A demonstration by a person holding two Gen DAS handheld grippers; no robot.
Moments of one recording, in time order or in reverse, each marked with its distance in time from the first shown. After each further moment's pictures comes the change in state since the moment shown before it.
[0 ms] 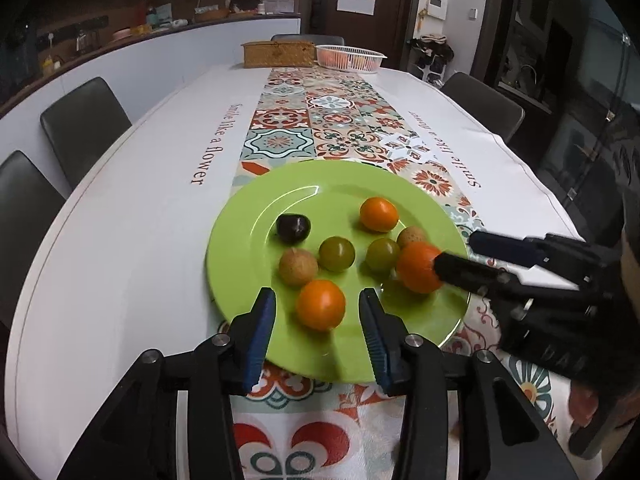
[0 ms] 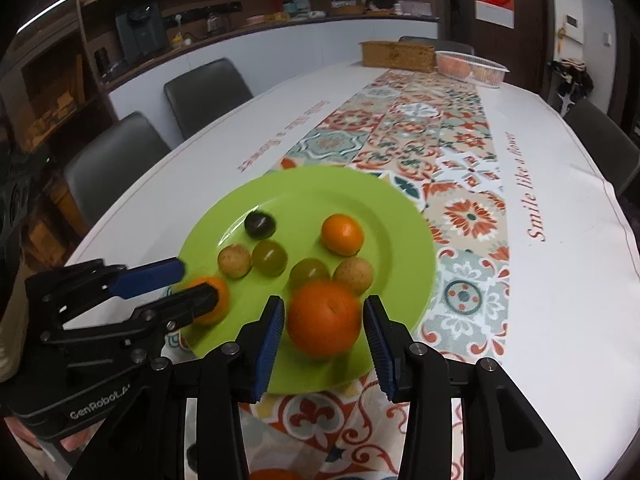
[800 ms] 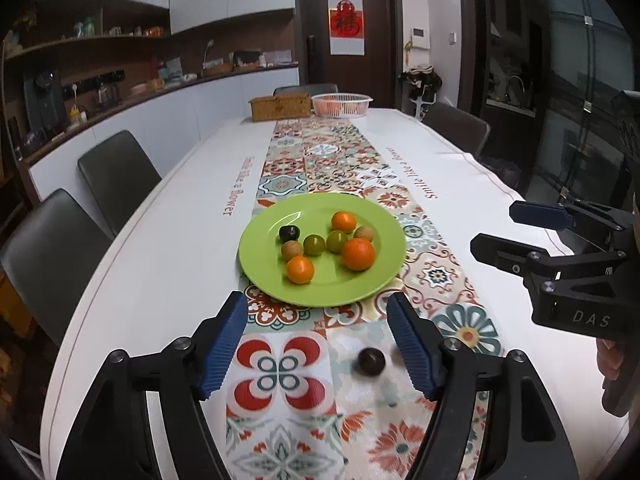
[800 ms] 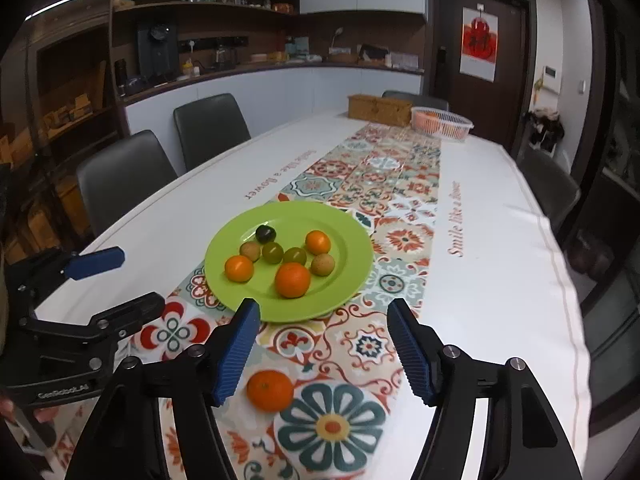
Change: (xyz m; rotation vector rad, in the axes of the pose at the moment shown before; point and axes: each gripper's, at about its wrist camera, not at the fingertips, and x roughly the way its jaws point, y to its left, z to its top) left arm -0.127 -0.044 -0.052 0.077 -0.175 0.077; right arm -0.134 0.014 -0.046 -0.114 -0.153 -0.111
